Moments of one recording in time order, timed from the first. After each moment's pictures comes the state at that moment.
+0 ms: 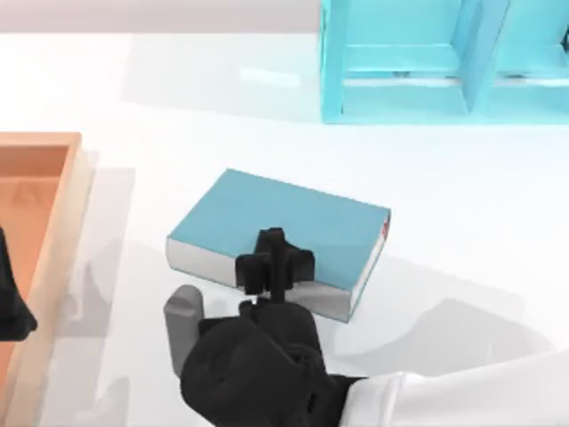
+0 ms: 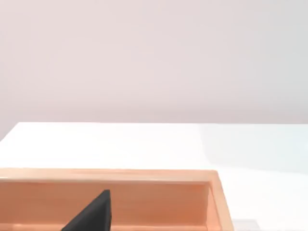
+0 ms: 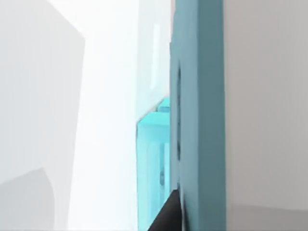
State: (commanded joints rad) left arm 0.00 0.00 0.00 0.00 0.00 0.00; right arm 1.24 1.88 0.90 0.41 1.06 -1.02
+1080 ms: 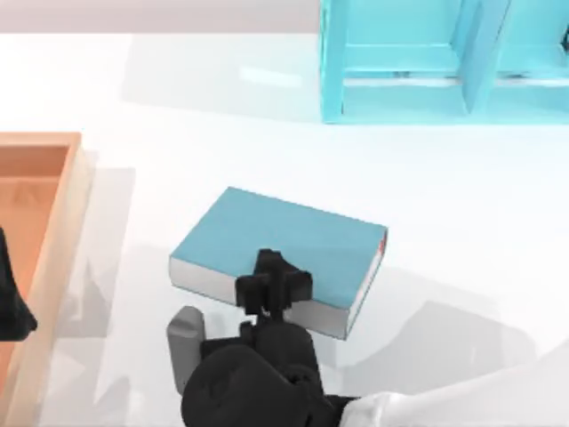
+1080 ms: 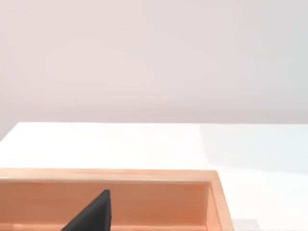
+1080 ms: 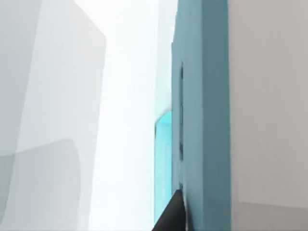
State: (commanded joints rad) left arm 0.00 0.00 0.00 0.00 0.00 0.00; right arm 1.25 1.95 0.87 0.49 1.07 -1.00
